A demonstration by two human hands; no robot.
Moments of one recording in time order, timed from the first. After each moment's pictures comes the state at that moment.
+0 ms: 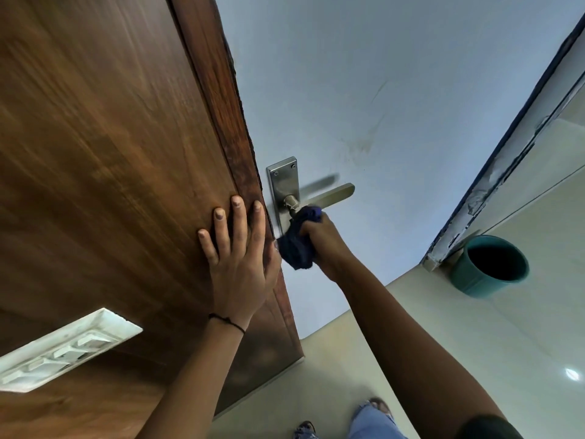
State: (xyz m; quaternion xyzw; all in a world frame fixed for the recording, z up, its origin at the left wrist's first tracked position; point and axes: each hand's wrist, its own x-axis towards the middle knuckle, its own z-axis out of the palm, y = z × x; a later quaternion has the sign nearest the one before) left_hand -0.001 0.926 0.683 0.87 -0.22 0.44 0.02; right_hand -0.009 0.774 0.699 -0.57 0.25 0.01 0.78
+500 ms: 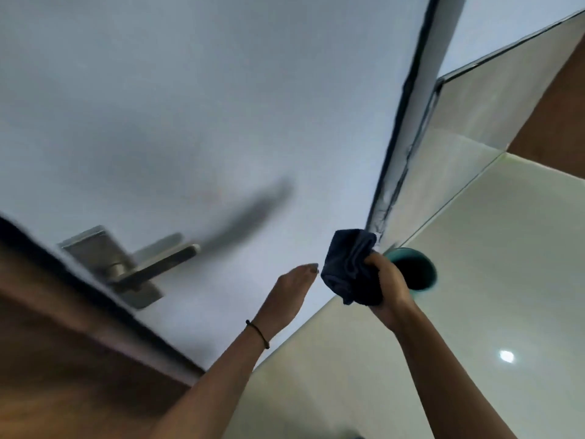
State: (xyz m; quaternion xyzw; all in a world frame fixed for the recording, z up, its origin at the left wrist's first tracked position) left_hand -0.070 0.626 0.670 0.75 -0.24 -0.34 0.52; right_hand -0.164 0.481 0.687 -0.48 0.35 -0.13 0.79
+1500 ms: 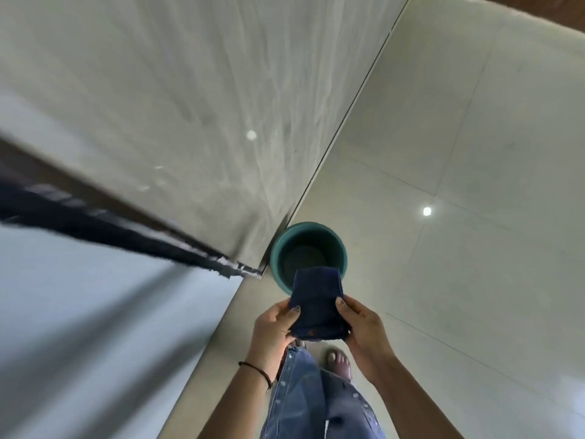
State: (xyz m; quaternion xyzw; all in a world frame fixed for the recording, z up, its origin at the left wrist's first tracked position) left_hand -0.011 0.051 0.348 0.65 0.09 -0.58 0.48; right_hand -0.139 -0.035 0.368 -0.27 0.61 -0.13 0.73
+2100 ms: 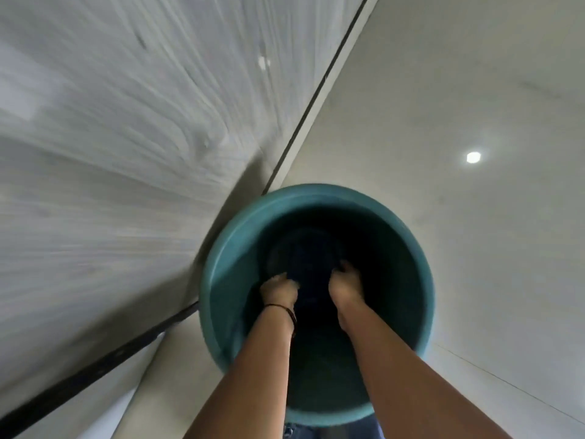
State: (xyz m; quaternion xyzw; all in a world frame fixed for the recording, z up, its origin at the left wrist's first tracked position) left_hand 0.031 -0.107 -0.151 0.77 0.25 -0.50 0.32; right_hand -0.041 -0.163 -0.144 -0.29 0.73 0.02 0.61
